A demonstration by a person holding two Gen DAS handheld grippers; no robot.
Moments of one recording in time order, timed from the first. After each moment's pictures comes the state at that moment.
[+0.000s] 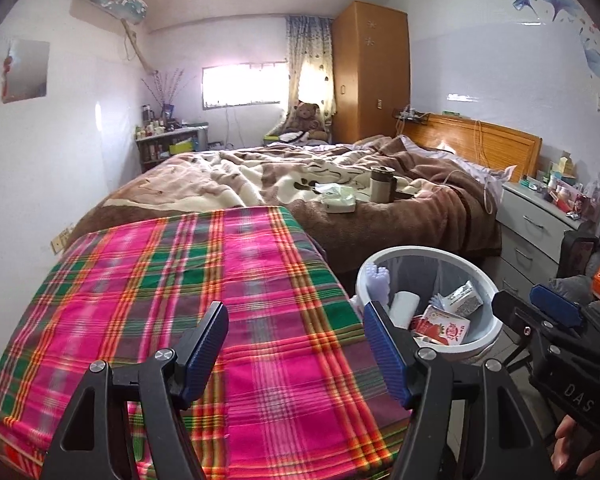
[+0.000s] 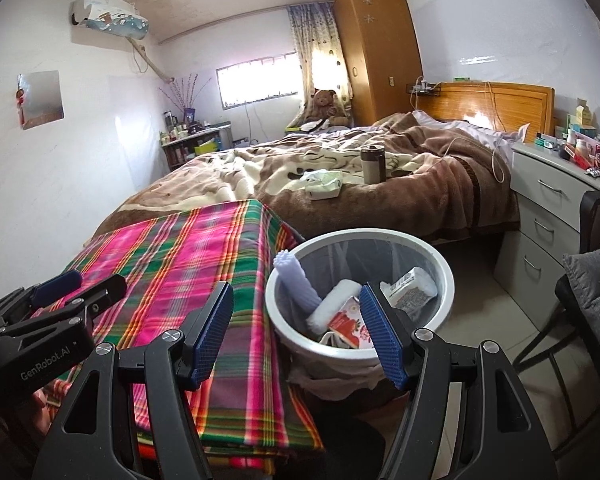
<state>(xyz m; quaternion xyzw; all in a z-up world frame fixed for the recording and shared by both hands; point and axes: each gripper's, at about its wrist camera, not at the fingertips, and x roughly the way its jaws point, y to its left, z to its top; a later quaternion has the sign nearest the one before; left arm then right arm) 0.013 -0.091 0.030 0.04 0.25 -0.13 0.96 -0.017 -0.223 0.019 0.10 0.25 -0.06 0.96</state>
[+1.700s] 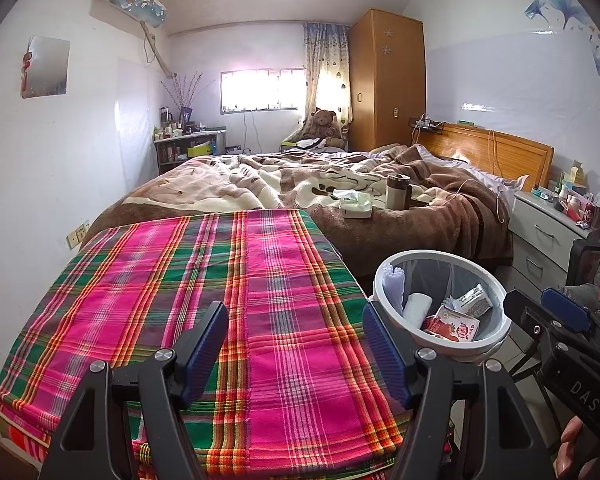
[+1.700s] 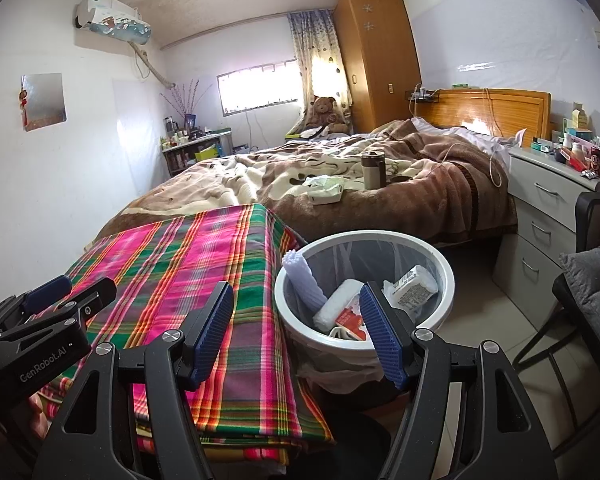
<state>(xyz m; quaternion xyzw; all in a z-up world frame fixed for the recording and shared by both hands) 0.000 -0.072 0.029 0.03 0.24 -0.10 0.96 -0.027 -0.208 0.019 0.09 0.23 -0.07 0.97</state>
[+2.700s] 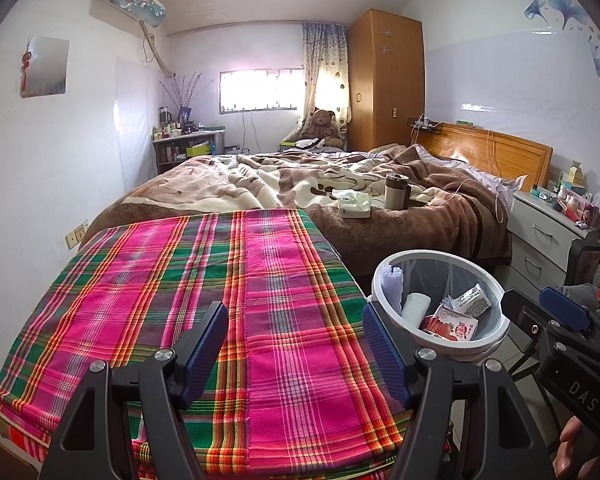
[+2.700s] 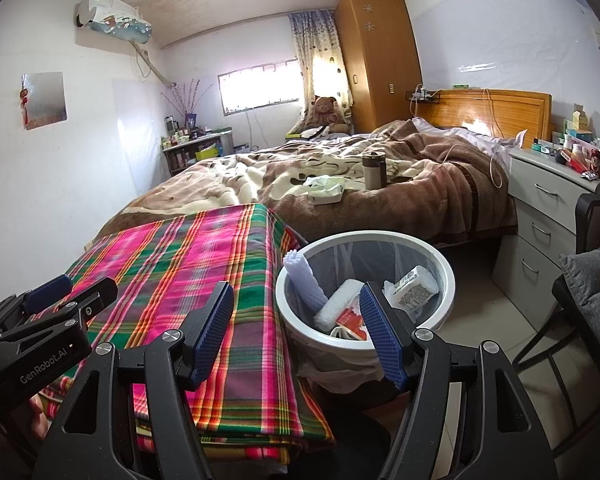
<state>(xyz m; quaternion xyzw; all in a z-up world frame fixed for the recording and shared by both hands) -0.002 -0.072 0.030 0.03 0.24 -0.10 0.96 -0.028 -0.207 0.020 0.10 0.23 -0.07 0.97</state>
